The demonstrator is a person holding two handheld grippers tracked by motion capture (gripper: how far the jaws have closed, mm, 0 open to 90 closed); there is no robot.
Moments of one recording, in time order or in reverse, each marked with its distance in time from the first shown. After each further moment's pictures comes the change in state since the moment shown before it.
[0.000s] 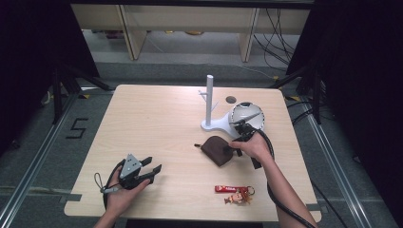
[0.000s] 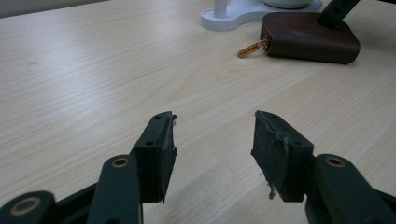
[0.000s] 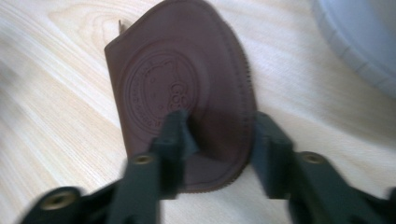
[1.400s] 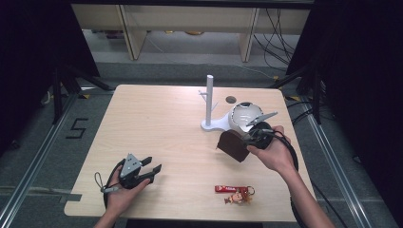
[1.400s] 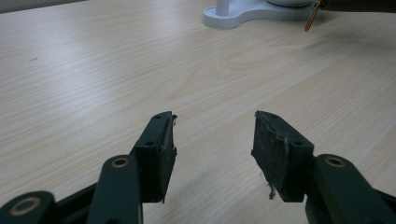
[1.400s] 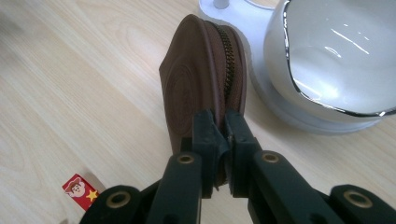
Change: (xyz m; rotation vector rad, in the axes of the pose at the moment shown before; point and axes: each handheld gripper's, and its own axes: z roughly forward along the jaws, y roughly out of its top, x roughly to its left) left arm 0.000 0.001 0.001 0.015 0.010 -0.009; right arm 0.045 -0.048 -0.094 -0.207 -0.267 -0.385
